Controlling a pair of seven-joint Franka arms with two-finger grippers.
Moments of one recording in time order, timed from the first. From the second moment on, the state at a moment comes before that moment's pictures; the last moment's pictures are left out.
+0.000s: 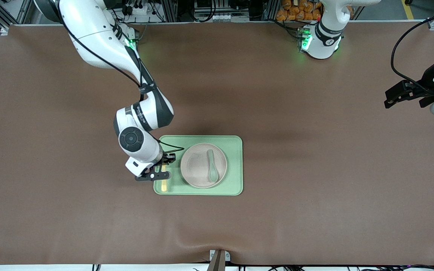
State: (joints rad) left arm -0.08 0.03 0.02 -1.53 0.01 1.57 -0.08; right arm 0.51 0.70 -0.10 -1.60 0.13 2.24 0.30
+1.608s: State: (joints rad) left arm -0.09 0.04 0.01 -1.53 0.01 1.57 -0.08; right arm 0.23 0.36 -0.13 -1.70 0.13 2.08 0.09
